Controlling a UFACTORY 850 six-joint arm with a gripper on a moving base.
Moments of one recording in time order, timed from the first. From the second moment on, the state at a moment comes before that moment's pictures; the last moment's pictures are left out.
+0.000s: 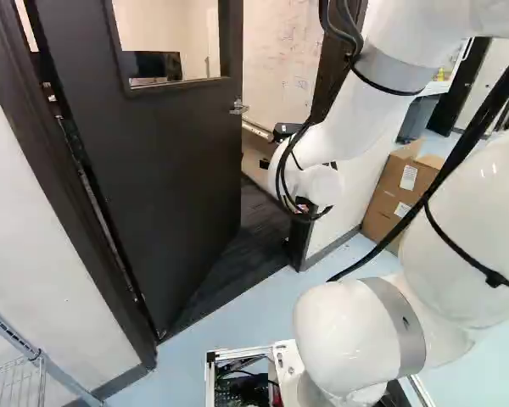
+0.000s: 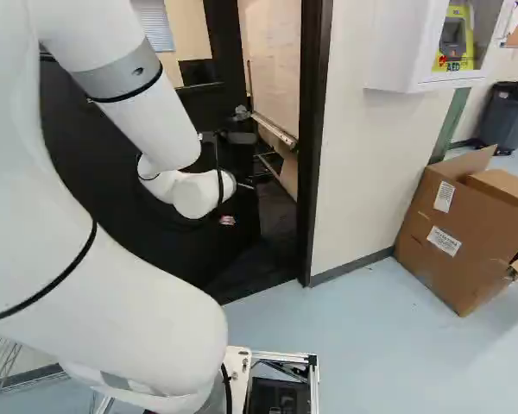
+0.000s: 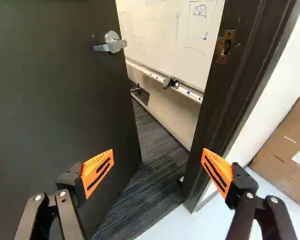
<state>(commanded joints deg) -0.3 9.0 -18.4 5.8 45.1 0.0</state>
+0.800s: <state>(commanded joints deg) -0.3 9.0 -18.4 5.8 45.1 0.0</state>
